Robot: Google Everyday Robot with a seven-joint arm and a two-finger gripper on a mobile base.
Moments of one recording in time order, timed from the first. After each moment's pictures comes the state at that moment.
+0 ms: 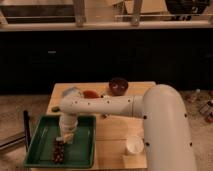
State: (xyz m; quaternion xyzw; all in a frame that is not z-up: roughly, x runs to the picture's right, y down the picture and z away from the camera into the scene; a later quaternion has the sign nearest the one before) arm -0.222 0.263 0.766 -0.42 -0.26 -0.19 0.85
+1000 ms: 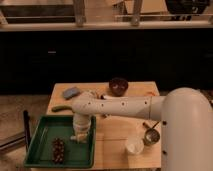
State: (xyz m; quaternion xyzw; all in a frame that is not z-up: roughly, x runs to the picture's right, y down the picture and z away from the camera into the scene) arm -0.148 0.249 0.769 -0.41 -0.20 -0.13 0.88
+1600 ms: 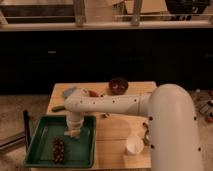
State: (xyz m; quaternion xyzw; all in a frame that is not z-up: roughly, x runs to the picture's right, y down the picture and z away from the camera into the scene) arm -0.200 0.240 0.790 -0.39 -0.21 -0.15 0.88
